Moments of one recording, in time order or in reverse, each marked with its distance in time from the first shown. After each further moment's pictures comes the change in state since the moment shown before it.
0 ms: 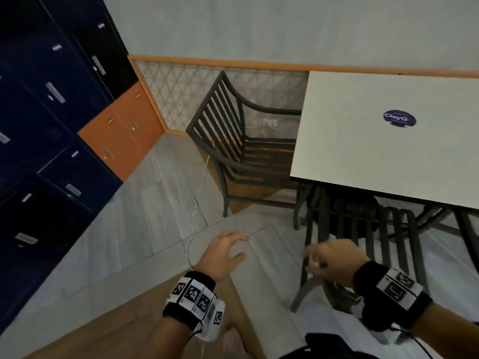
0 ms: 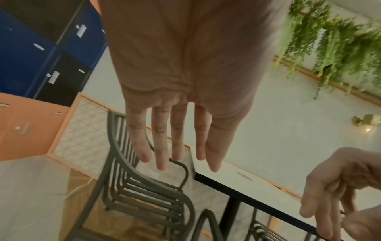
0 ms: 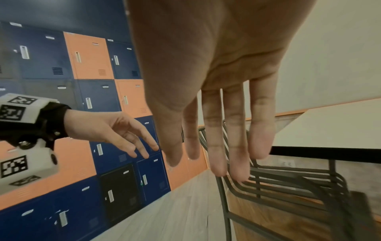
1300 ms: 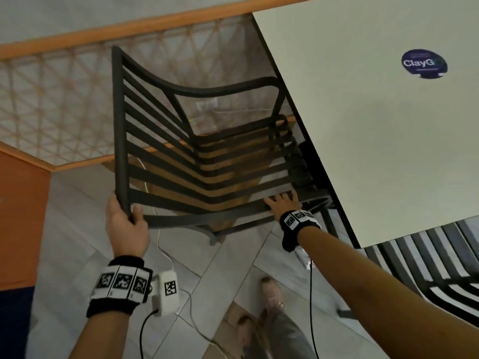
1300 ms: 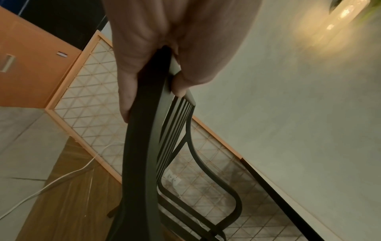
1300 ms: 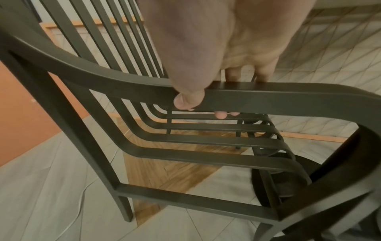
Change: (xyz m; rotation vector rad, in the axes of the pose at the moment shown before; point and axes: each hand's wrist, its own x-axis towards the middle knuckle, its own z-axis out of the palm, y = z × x) left_hand 0.511 -0.190 -0.228 -0.067 0.439 -0.139; right_hand 0.546 0.146 0.011 0.275 -0.121 0.634
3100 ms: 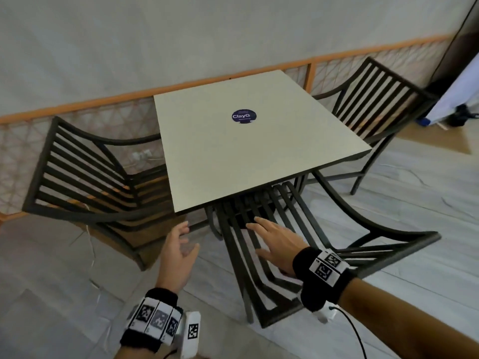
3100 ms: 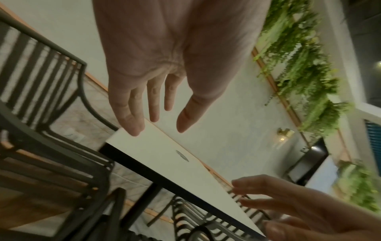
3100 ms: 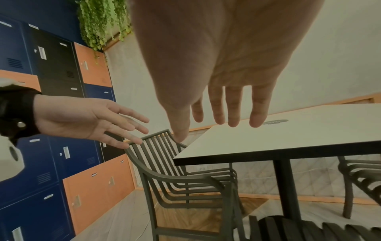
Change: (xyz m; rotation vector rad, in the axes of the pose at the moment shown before) left_hand -0.492 0.223 0.101 -0.194 -0.480 0.278; right_hand -0.498 0.303 0.038 0.216 0.402 -0.230
